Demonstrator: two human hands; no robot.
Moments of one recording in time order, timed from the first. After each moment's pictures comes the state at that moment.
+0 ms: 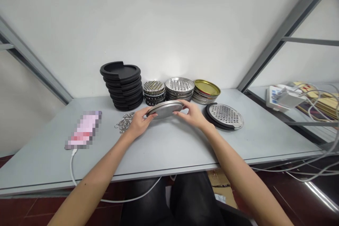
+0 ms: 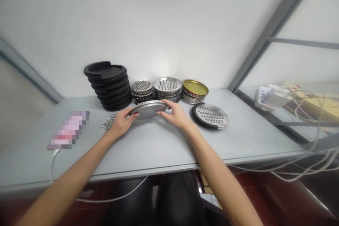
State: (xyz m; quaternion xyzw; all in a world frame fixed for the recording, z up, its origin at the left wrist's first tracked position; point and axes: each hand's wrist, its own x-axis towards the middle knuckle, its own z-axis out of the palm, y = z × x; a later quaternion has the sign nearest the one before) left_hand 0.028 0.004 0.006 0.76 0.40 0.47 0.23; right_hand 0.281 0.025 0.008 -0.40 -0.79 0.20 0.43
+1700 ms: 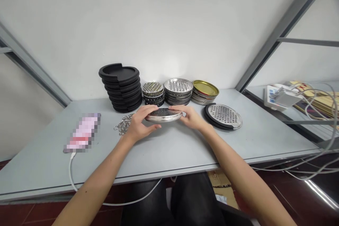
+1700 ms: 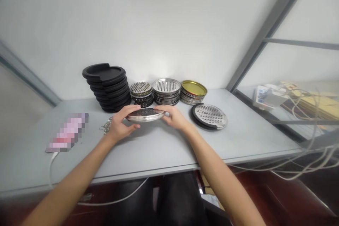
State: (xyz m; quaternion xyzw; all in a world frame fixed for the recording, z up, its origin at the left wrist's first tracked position) left_hand 0.028 -0.009 0.019 0.81 0.33 0.48 0.13; right_hand 0.283 0.024 0.008 -0.30 -0.84 0.23 0.40
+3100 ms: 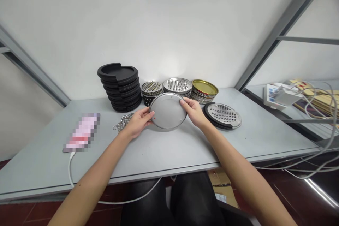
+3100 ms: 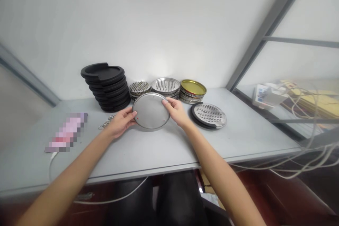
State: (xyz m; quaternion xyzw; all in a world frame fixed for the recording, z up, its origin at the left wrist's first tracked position) left_hand 0.032 0.002 0.014 0.51 0.36 0.45 0.63; right_hand 0.278 0.024 0.015 -0.35 -0.61 0.47 0.54
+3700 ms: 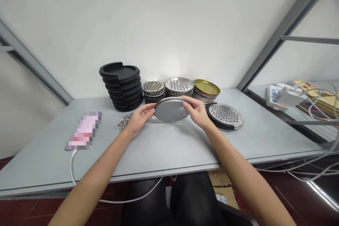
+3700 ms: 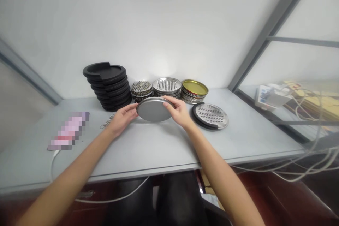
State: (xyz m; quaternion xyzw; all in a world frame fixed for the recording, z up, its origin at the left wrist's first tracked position) left_hand 0.031 0.006 0.014 0.55 0.38 0.51 0.54; right_hand 0.282 0.020 0.019 -0.33 -0.69 0.30 0.57
